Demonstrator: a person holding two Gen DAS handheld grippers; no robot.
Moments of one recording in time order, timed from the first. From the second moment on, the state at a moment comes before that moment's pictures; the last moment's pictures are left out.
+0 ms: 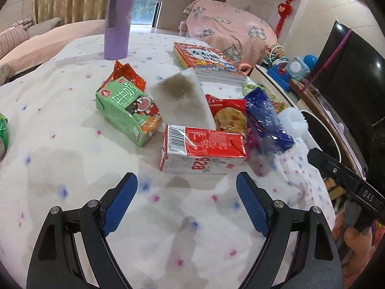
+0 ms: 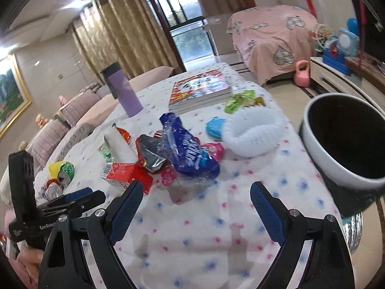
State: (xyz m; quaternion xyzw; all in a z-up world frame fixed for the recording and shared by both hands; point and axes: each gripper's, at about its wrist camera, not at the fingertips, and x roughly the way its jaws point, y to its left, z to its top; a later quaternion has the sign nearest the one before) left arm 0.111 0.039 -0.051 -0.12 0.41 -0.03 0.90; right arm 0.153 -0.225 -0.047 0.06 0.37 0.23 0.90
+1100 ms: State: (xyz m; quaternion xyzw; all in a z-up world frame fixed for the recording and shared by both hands) left arm 0.116 -0.027 -0.045 -0.10 0.41 -0.05 0.91; right arm 0.163 -0.248 -0.043 0.09 0.36 0.25 0.89
